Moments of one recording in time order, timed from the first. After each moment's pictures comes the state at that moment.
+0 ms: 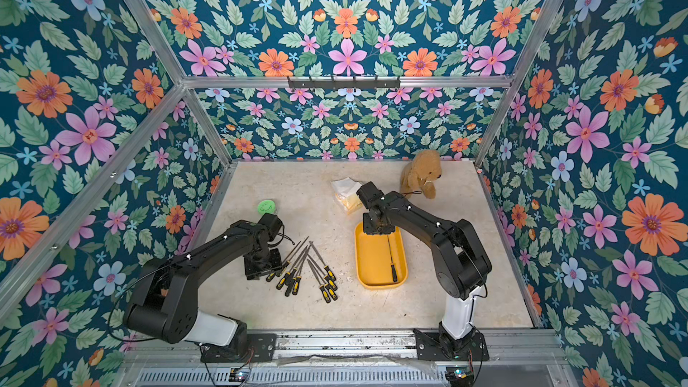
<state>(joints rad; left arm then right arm) -0.33 1.43 0.83 -0.98 -0.09 -0.63 0.63 1.84 1.37 -0.80 0.10 0.54</state>
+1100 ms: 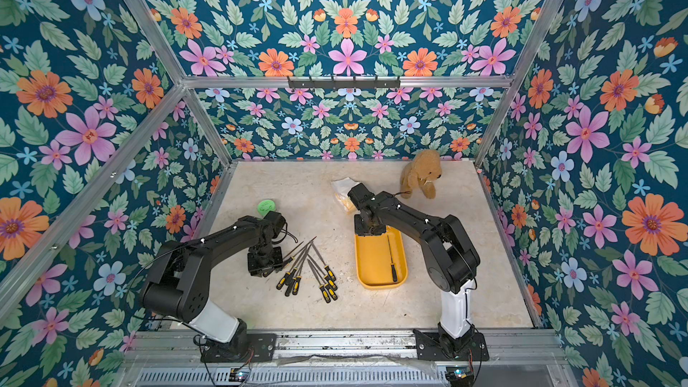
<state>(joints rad) -0.32 1.60 0.88 -0.95 -0.11 -0.57 0.67 1.92 1.43 -0.80 0.06 0.56</state>
